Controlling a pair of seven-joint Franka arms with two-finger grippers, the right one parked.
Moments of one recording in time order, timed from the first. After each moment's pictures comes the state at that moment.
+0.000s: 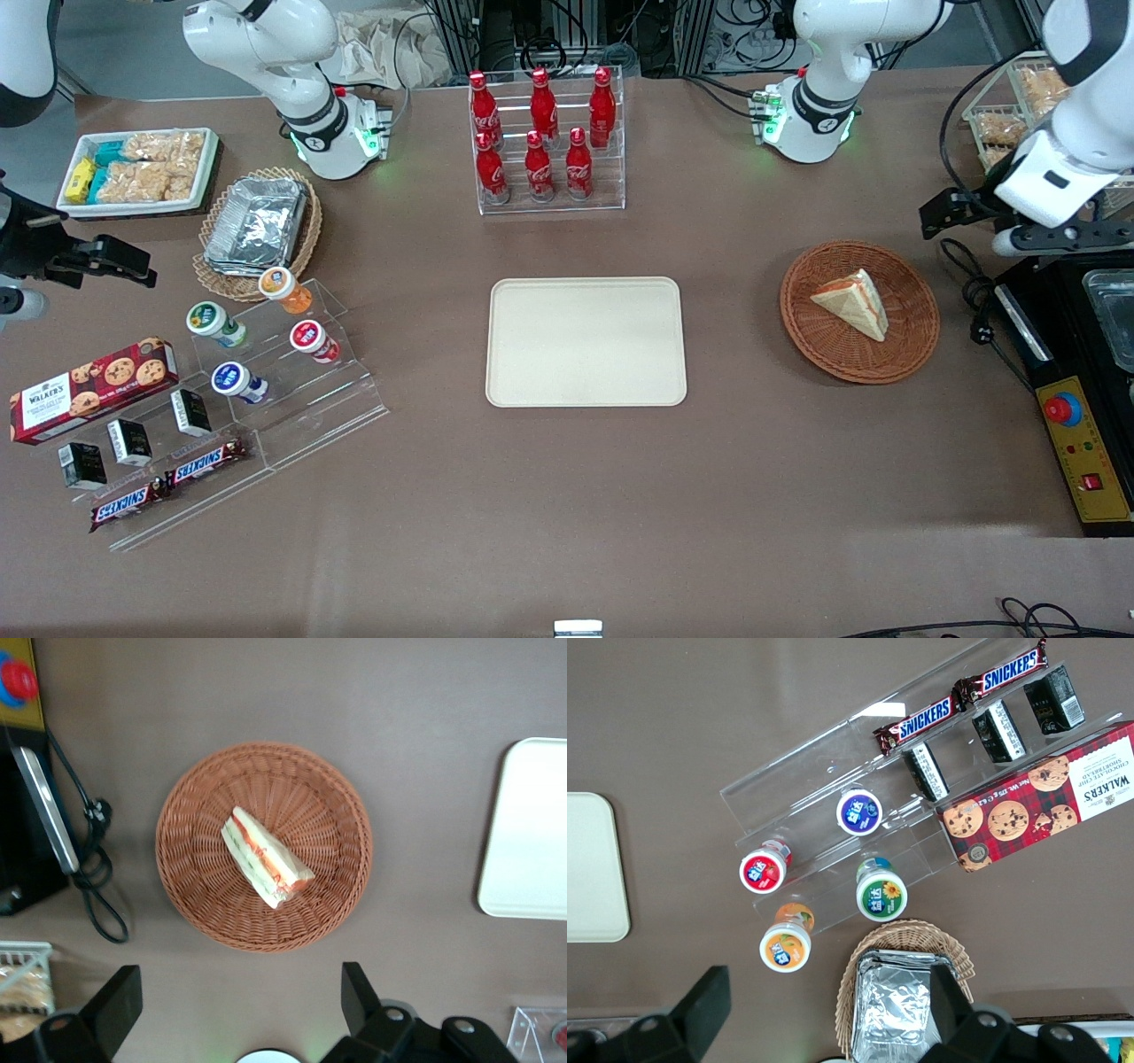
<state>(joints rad) 0.03 -0.26 -0.04 -2.10 0.00 1.76 -0.08</state>
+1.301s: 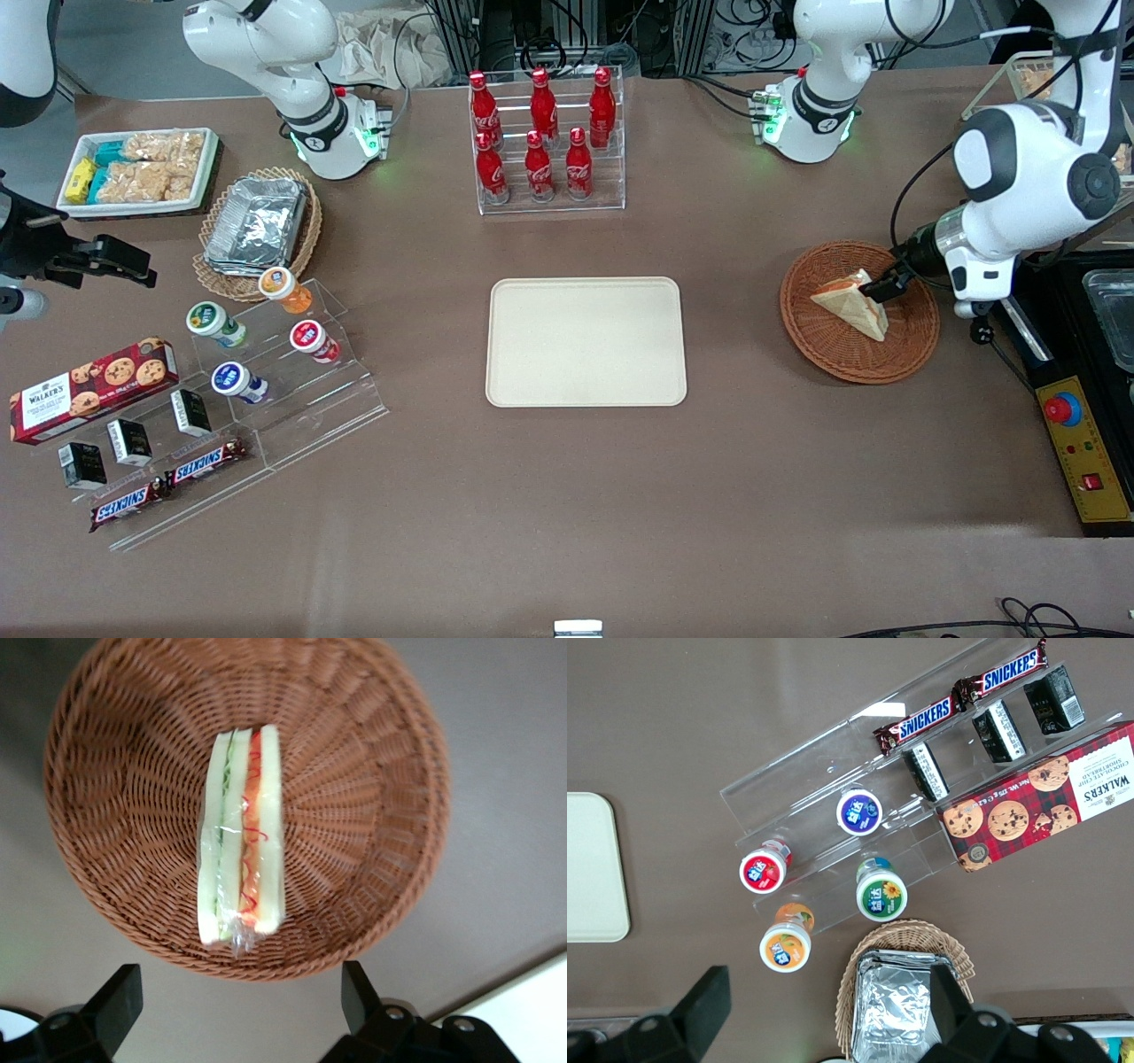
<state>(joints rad) 0.05 -0.06 0.04 -2.40 -0.23 2.13 -0.66</state>
